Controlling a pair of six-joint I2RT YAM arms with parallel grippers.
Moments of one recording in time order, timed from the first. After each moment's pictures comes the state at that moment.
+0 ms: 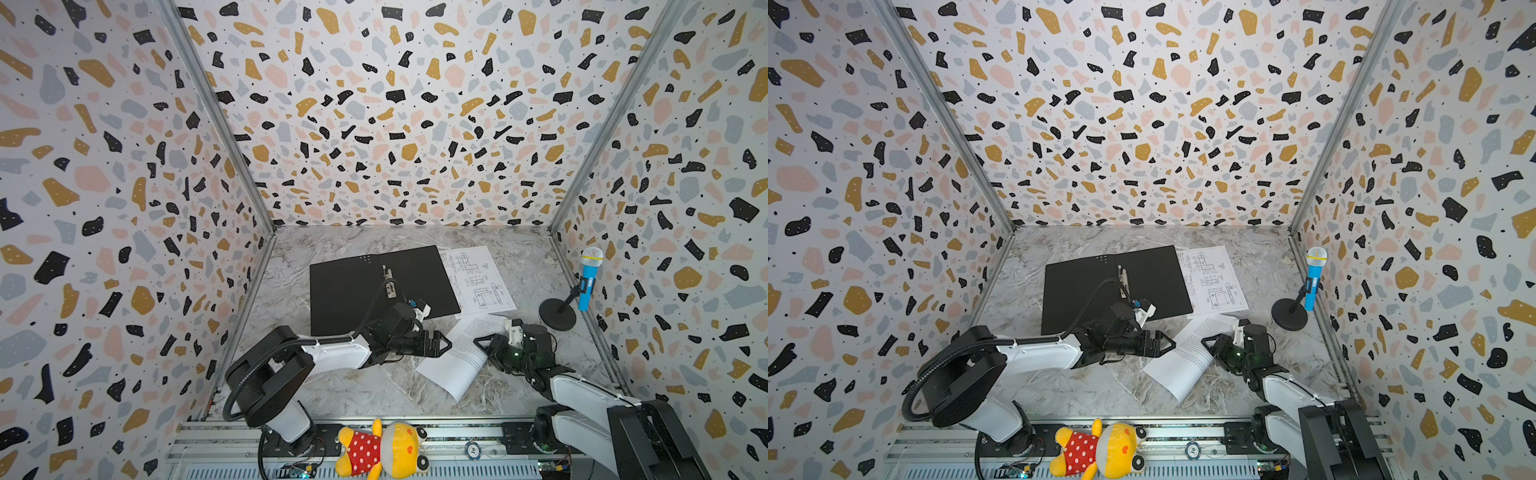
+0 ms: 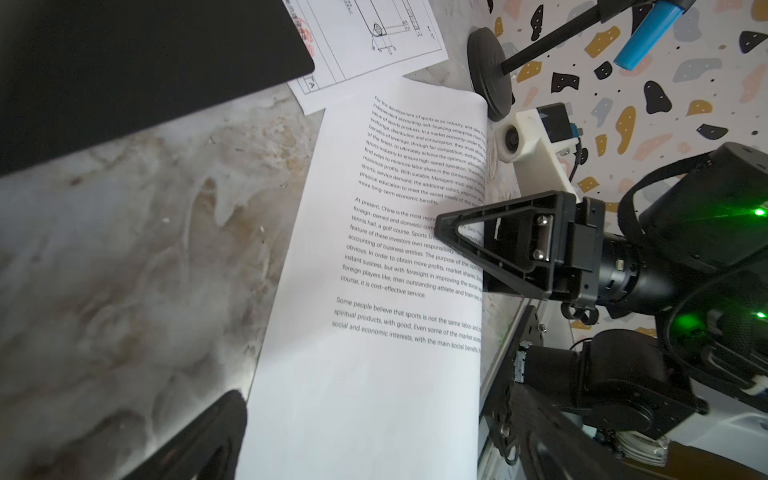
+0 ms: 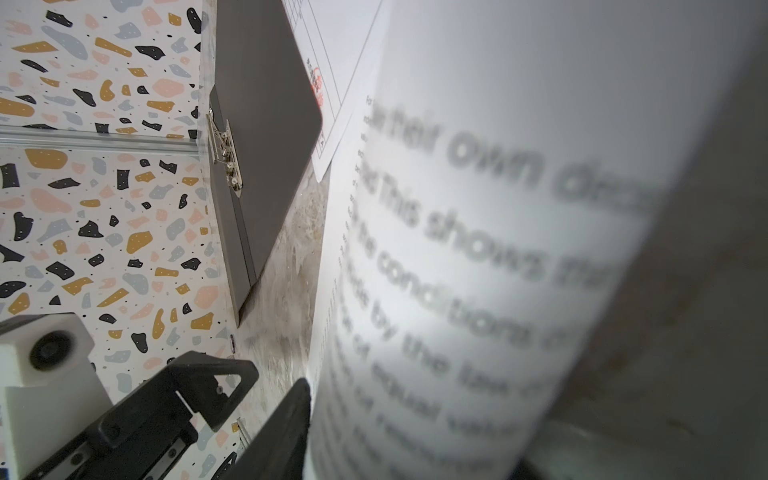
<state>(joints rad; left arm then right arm) -0.87 1.54 0.67 0.22 0.40 -0.79 0.17 1.09 0.12 0.22 -0.54 0.92</state>
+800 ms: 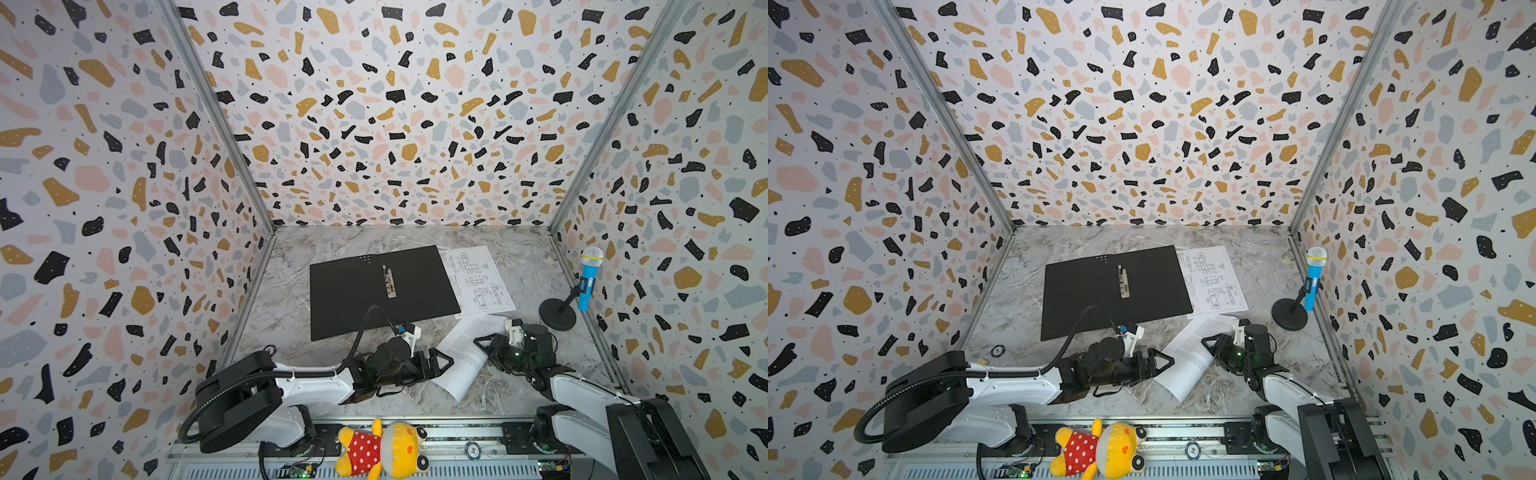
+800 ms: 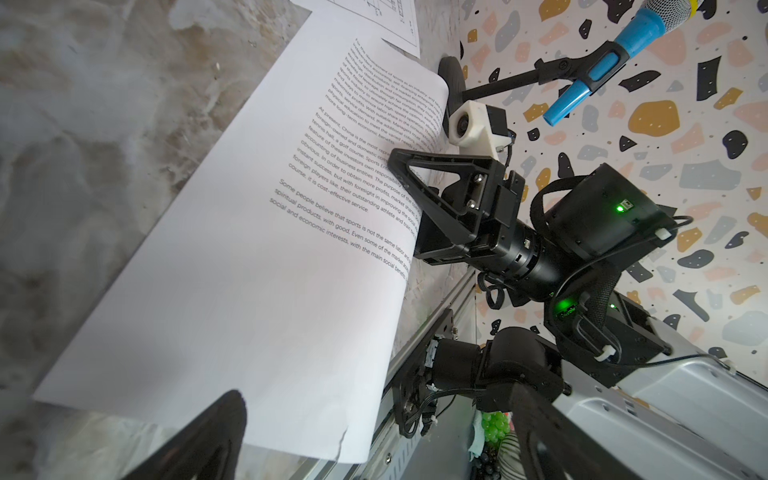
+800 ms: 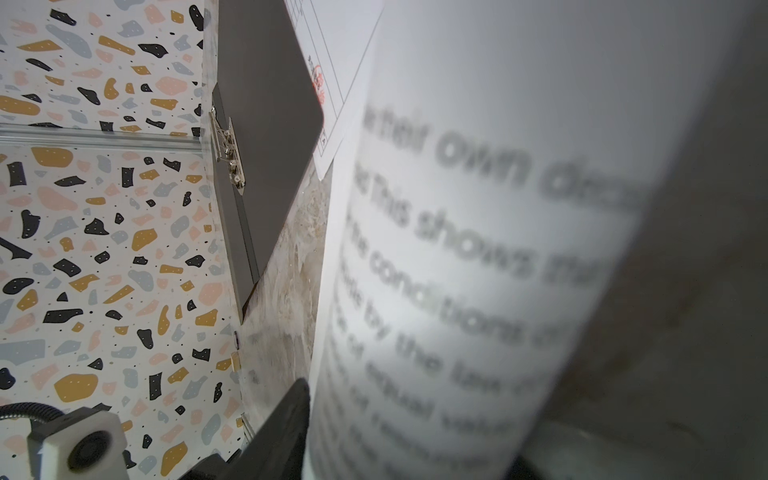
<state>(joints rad) -1.10 1.37 0.46 0.44 0.19 -1.25 0.16 1.10 0.12 0.24 -0.57 0.92</state>
